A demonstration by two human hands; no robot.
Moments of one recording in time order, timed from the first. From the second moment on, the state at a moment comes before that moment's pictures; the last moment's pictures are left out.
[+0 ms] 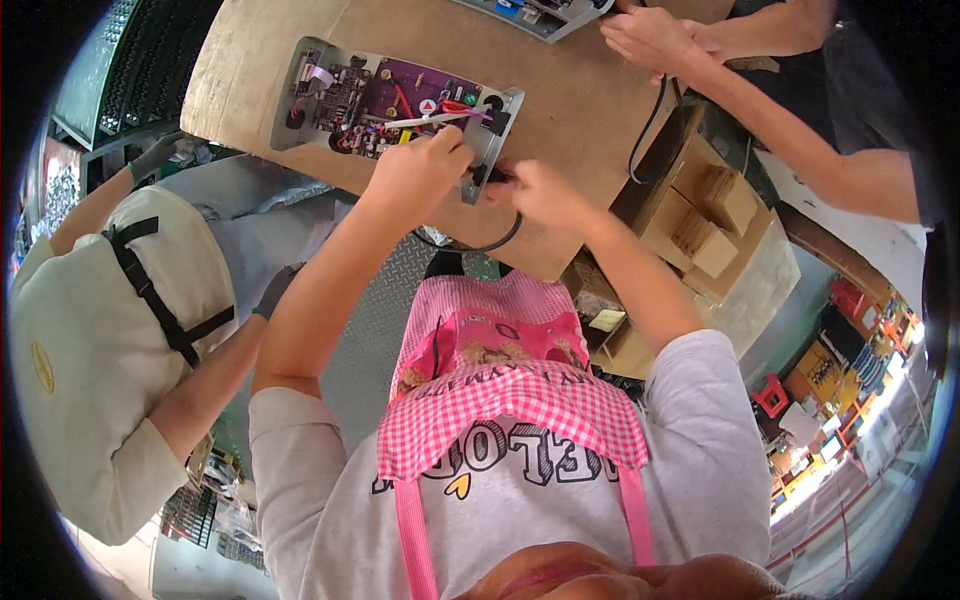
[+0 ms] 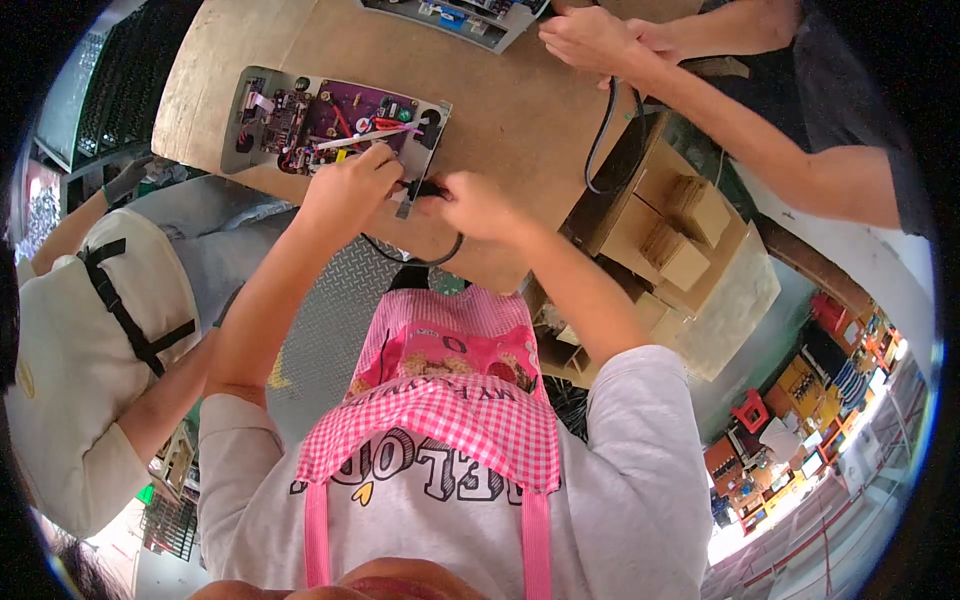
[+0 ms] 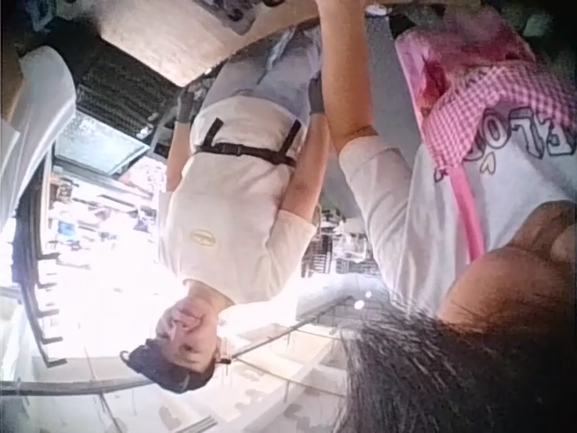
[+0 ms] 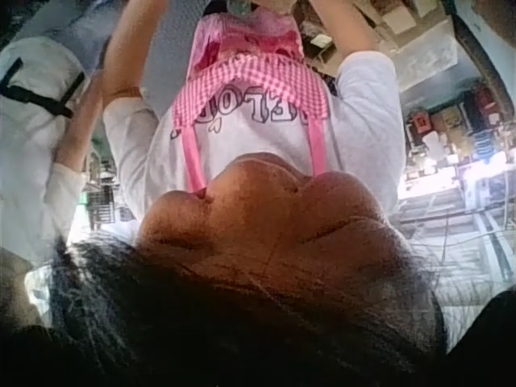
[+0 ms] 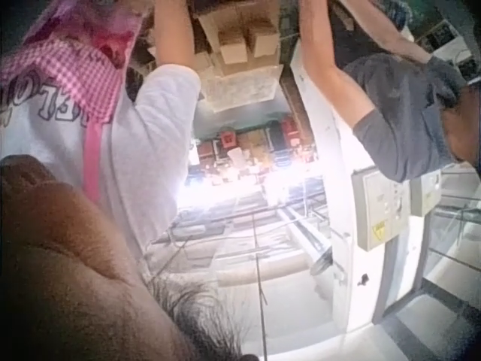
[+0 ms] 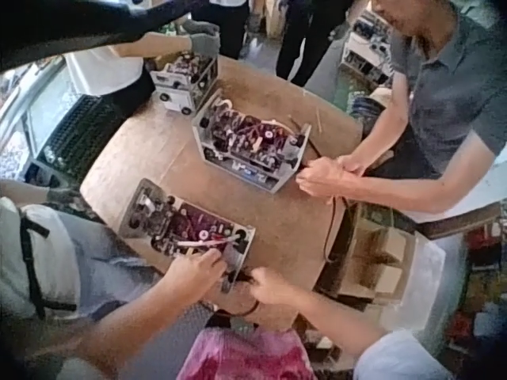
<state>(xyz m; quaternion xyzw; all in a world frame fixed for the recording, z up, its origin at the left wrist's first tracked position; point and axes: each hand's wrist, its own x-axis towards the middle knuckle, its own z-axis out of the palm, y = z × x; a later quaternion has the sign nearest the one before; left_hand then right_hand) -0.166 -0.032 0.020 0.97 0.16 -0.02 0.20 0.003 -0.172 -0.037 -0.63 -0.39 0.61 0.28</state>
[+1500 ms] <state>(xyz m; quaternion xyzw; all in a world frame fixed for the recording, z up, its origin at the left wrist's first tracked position) -0.168 -0.030 0.014 0.97 0.15 -0.01 0.21 0.004 -0.176 -0.032 -0.64 -0.31 0.61 0.36</state>
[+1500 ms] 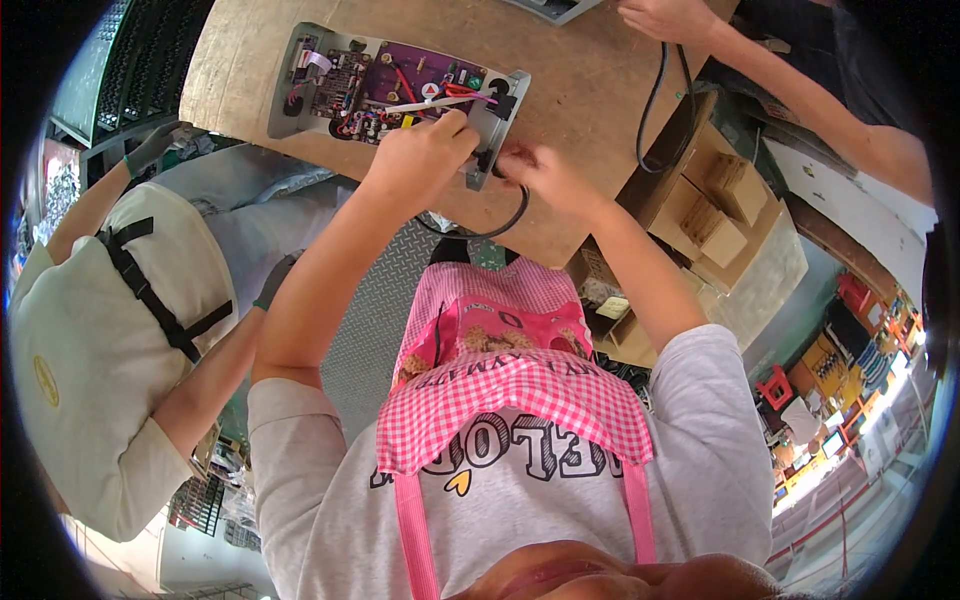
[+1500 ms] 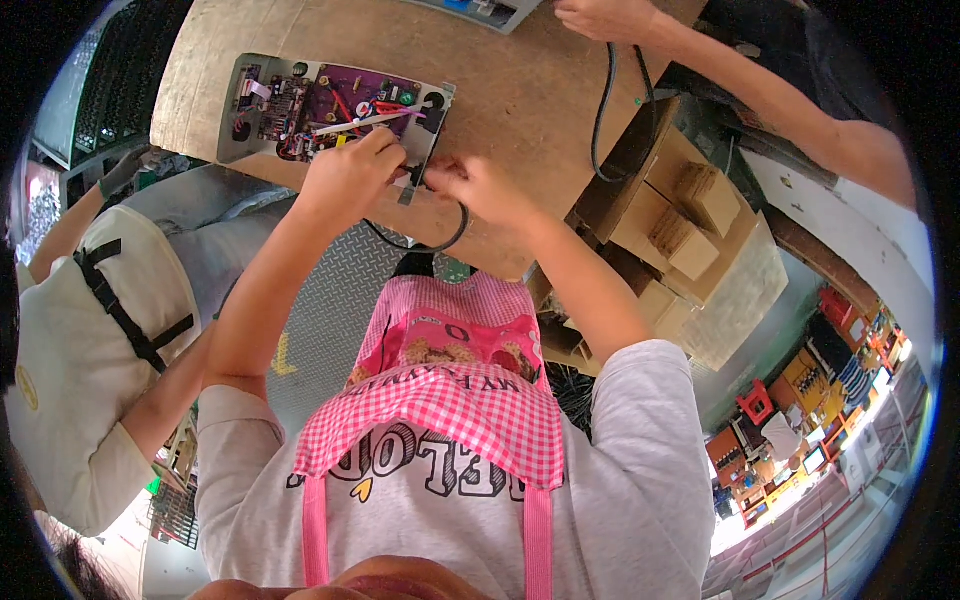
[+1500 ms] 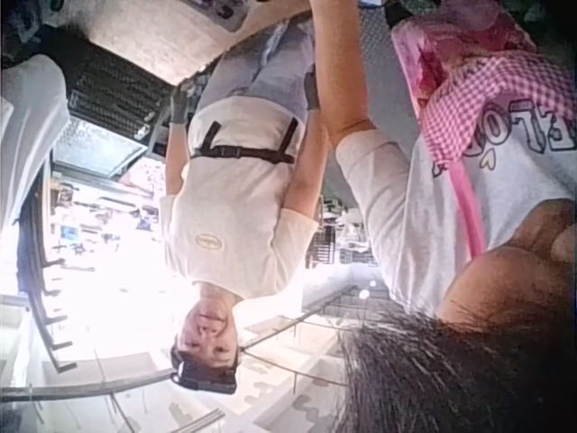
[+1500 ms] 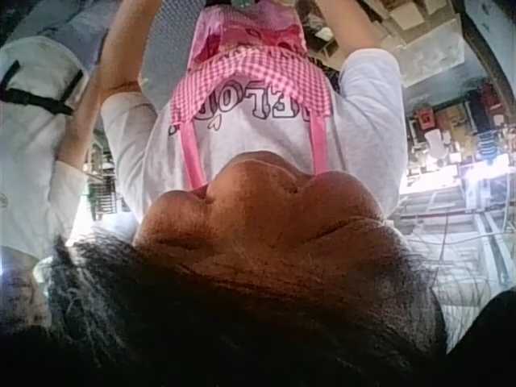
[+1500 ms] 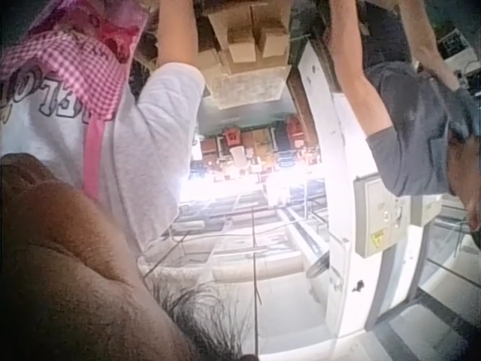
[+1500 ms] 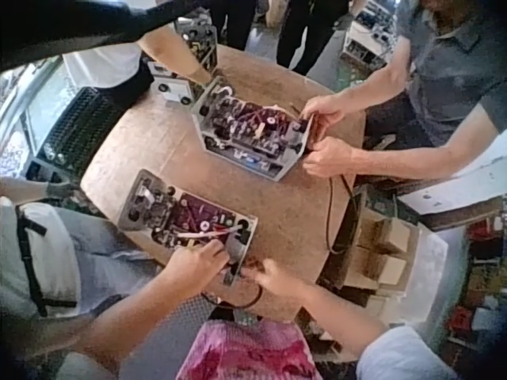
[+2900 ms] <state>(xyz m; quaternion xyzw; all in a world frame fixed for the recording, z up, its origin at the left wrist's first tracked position) -0.178 -0.017 0.035 0.96 0.18 -0.03 0.22 -0.009 -0.179 -0.024 -0.64 -0.32 0.58 0.39</state>
